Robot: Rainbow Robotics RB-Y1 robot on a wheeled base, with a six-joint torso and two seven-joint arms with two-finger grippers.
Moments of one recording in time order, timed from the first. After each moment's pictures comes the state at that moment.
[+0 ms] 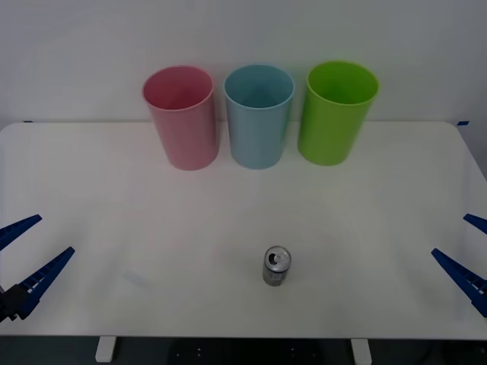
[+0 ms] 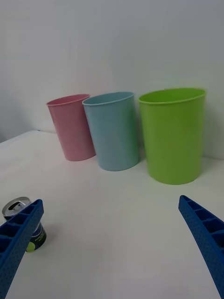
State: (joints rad) right arm 0.37 -0.46 -0.49 -1.66 0.94 -1.21 0.01; left arm 0.35 0.40 0.52 -1.66 -0.96 -1.22 0.00
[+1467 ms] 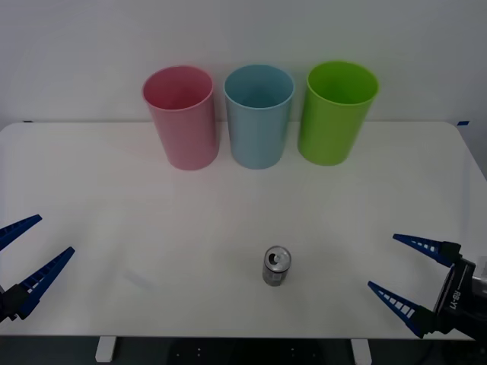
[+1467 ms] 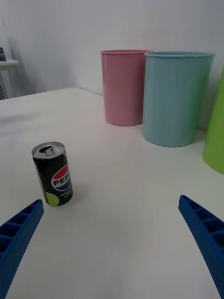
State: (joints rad) right arm 0.26 -0.55 -0.17 -1.50 0.96 -1.18 0.35; left arm 0.35 0.40 0.52 -1.66 -0.96 -1.22 0.00
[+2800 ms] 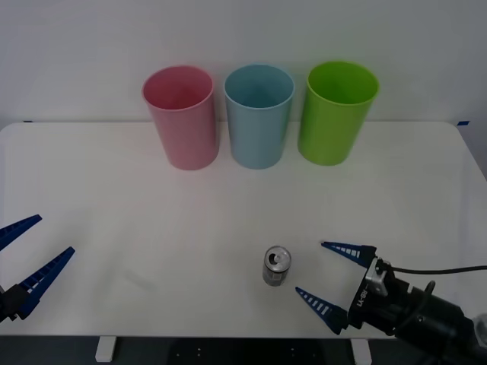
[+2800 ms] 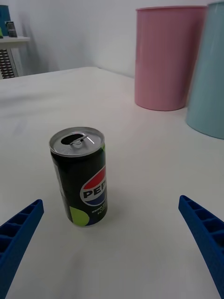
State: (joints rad) right arm 0.16 -0.49 0.18 -1.50 1.01 -0.87 0.44; left arm 0.35 0.40 0.52 -1.66 -0.96 -1.22 0.00
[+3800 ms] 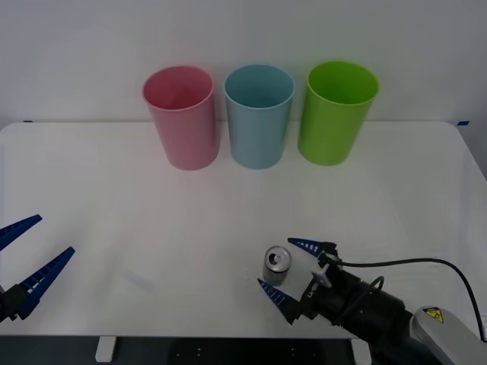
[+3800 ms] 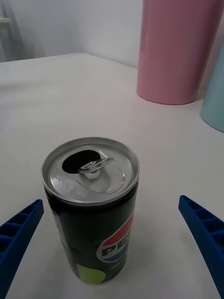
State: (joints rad) right arm 0.09 -0.40 0.35 -1.50 1.10 -0.60 0.43; left arm 0.35 0.40 0.52 -1.66 -0.96 -1.22 0.00
